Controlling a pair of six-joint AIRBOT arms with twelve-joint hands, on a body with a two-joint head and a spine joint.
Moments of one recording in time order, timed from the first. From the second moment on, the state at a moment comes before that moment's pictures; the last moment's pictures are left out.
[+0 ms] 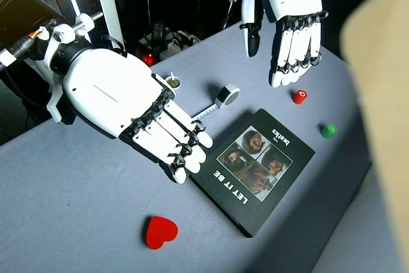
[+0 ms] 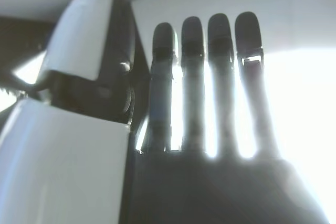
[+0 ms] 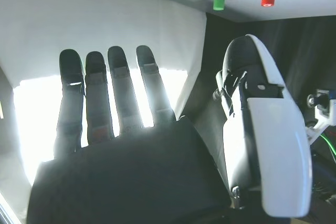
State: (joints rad) left arm 0.15 -0.60 0.54 -2.10 -0.51 2.97; right arm -0.31 -0.87 0.44 -1.68 -0.87 0.60
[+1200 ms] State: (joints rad) left arm 0.31 -0.61 0.54 -1.05 -0.37 1.69; right arm -0.31 -0.87 0.44 -1.68 -0.86 0.59
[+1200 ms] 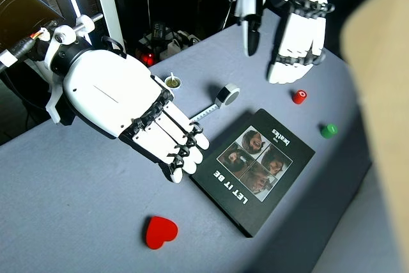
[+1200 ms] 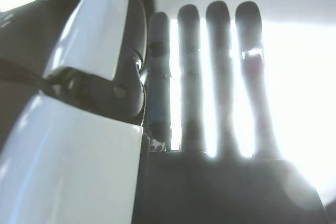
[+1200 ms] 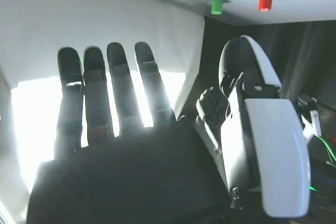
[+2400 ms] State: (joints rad) left arm 1.17 -0.77 0.57 -0.54 -1.12 0.74; right arm -0.32 -0.87 0.43 -1.68 -0.86 0.59
